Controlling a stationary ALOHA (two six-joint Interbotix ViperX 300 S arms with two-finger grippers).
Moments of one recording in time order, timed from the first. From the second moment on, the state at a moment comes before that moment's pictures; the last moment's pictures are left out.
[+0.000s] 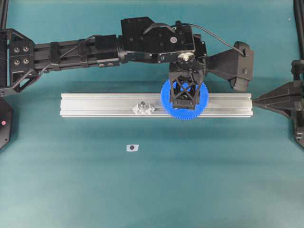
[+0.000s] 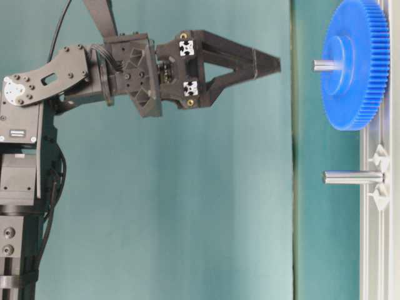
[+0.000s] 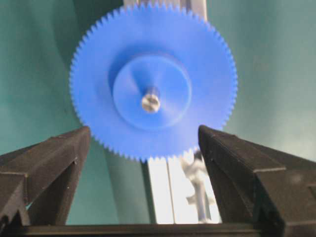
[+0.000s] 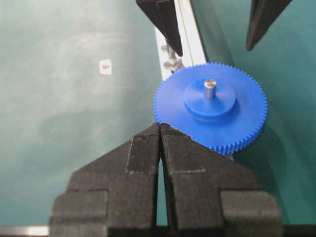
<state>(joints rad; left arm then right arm) 0.12 0.59 -0.63 0.02 1.36 0.25 -0.06 -1.12 1.31 0.02 0.13 0.10</state>
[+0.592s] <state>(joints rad) 0.12 0.60 -0.74 0.02 1.45 0.23 -0.06 -1.12 1.31 0.02 0.13 0.13</state>
